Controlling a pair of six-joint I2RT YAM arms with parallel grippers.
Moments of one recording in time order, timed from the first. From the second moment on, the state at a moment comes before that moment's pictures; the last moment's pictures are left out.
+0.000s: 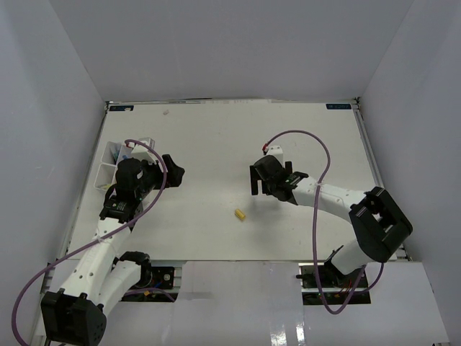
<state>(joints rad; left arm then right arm) -0.20 0.83 0.63 -0.17 0.14 -0.31 0.77 1.50 0.86 -0.26 0.42 0.45</state>
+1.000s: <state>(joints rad) -0.20 0.83 0.63 -0.17 0.15 -0.31 0.69 1.75 0.99 -0.25 0.44 0.56</state>
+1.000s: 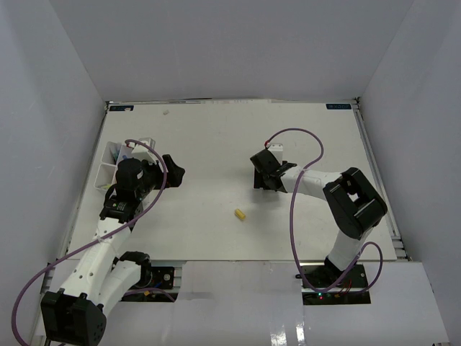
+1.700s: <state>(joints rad) -0.20 0.87 0.63 -0.17 0.26 -0.42 0.68 1.68 0.89 -0.17 0.39 0.51</state>
